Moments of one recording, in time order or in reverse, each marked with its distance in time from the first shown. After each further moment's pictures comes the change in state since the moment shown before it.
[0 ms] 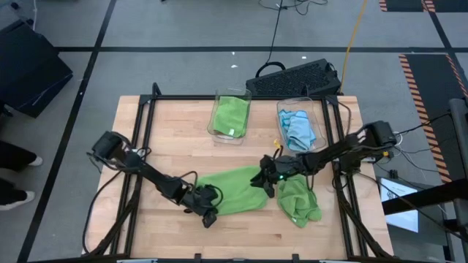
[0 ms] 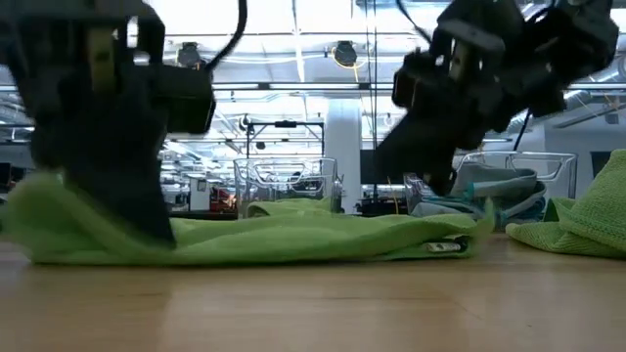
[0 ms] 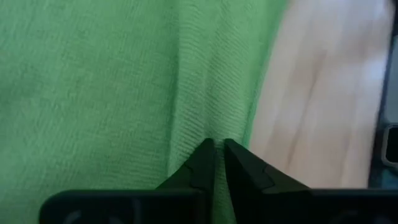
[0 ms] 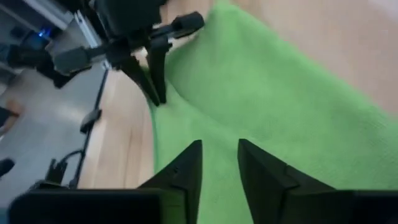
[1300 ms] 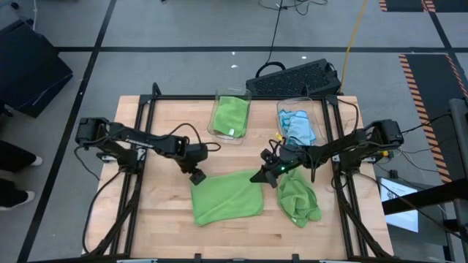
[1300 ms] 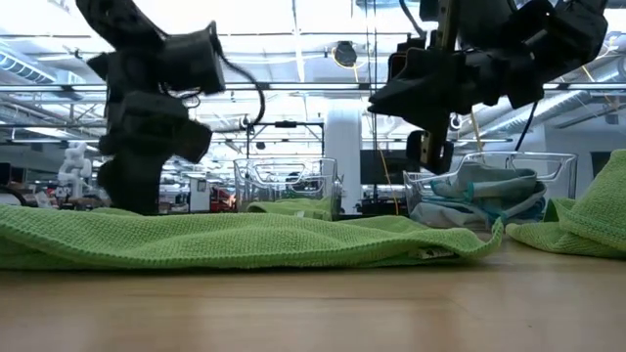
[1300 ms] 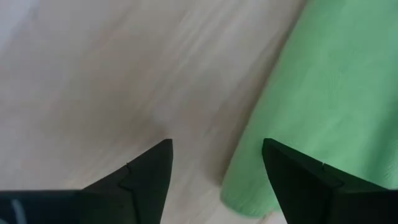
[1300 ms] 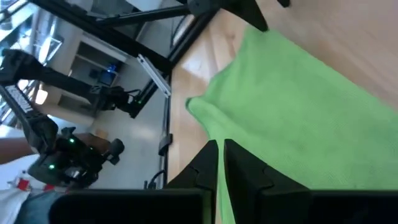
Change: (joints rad) left arm 0.541 -0.283 -0.069 -0.638 0.384 0.361; right arm -0.094 -0.091 0.001 0.054 -0.232 0.254
